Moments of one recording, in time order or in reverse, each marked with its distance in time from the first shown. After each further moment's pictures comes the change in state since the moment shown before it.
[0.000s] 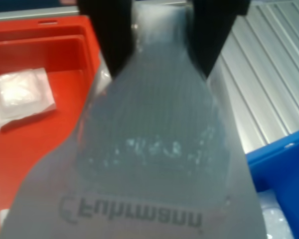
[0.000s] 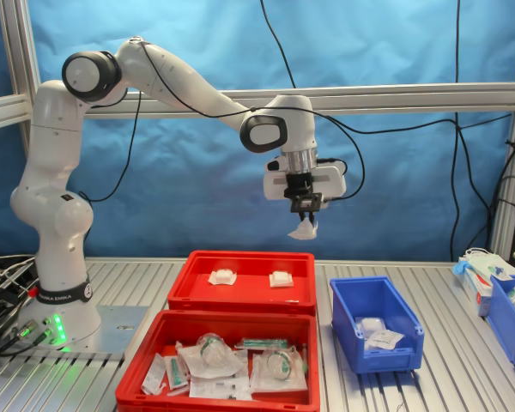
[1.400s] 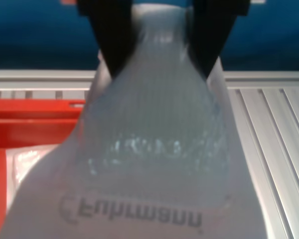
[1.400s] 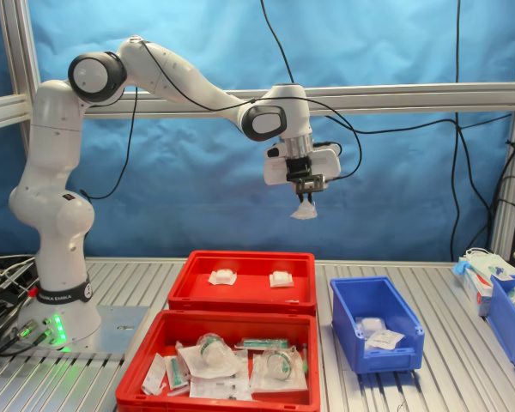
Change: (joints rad) arm 0.036 0.002 0.115 0.064 0.002 -0.003 0.000
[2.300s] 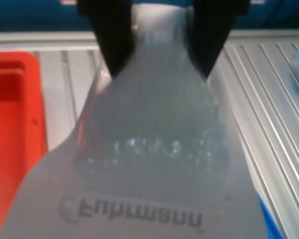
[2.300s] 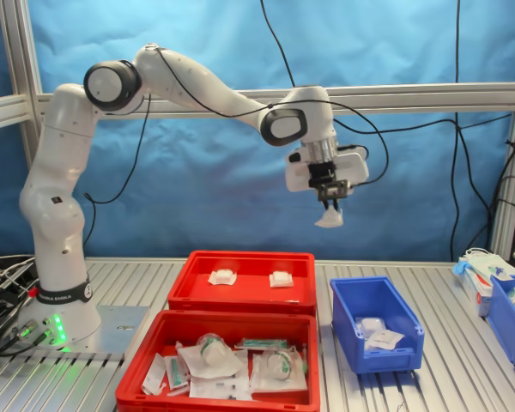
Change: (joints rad) arm -0.296 0.119 0.155 0.172 0.000 0.000 0.000
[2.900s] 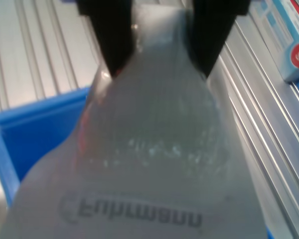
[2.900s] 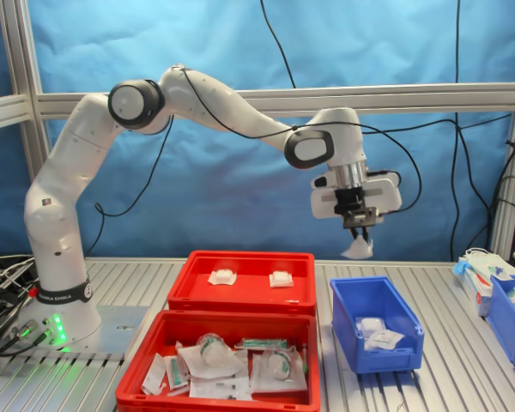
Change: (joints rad) arm -0.210 0.200 0.055 0.192 0.000 0.000 0.000
